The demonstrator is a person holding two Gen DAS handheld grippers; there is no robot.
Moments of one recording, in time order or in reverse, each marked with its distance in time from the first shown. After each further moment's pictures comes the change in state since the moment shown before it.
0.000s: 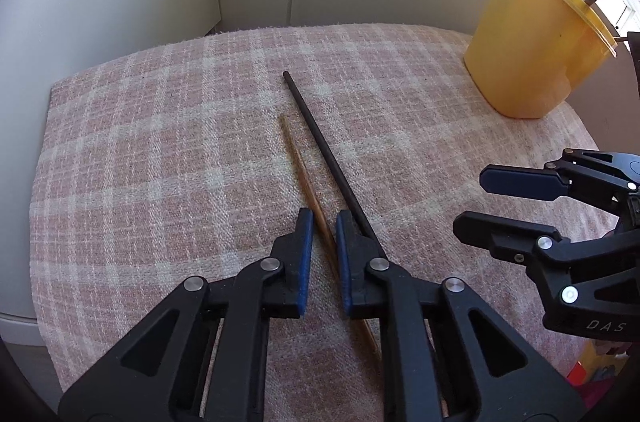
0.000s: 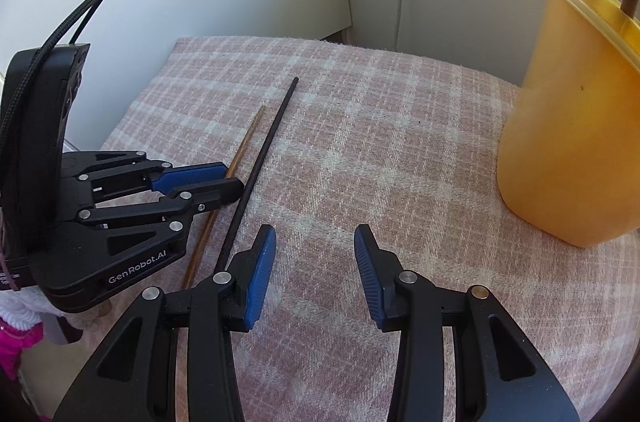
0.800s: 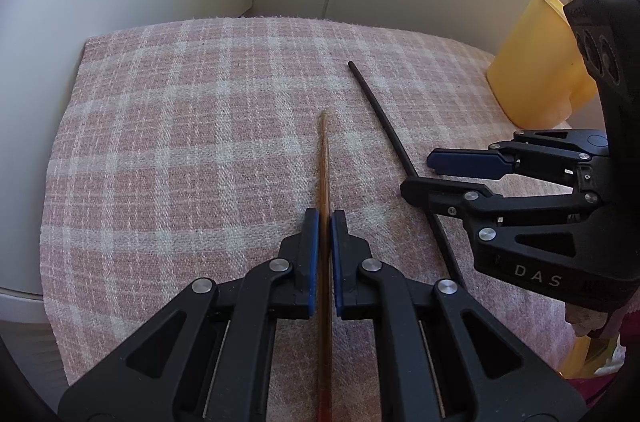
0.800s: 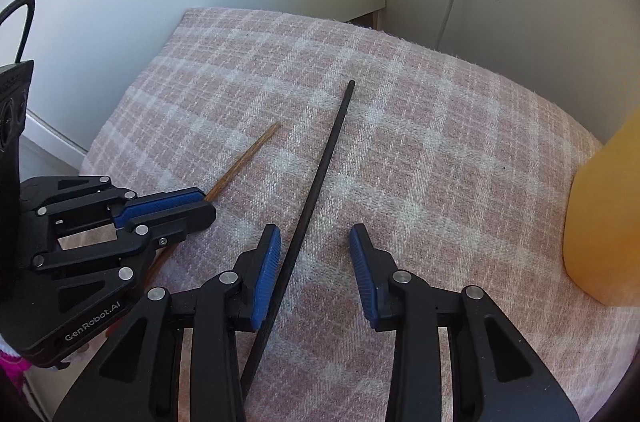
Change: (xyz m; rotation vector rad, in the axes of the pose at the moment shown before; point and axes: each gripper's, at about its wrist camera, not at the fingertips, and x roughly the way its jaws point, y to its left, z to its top) left arm -0.022 0.049 -0.020 -0.091 0.001 -0.009; right arm 0.057 0.037 0.038 -0.082 0.112 -0.018
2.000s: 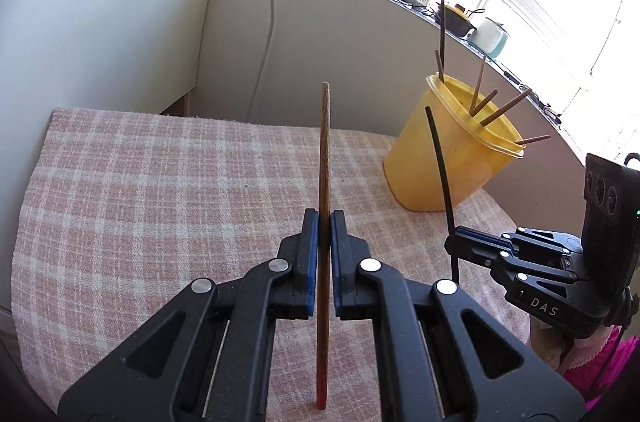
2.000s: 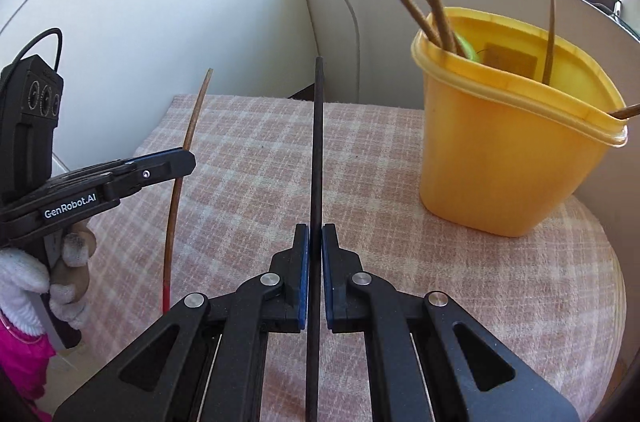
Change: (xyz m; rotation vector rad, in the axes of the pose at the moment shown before) left arm -0.073 -0.051 0.005 -0.021 -0.287 -0.191; right arm -0.123 -0.060 -0.084 0.131 -0.319 -0.045
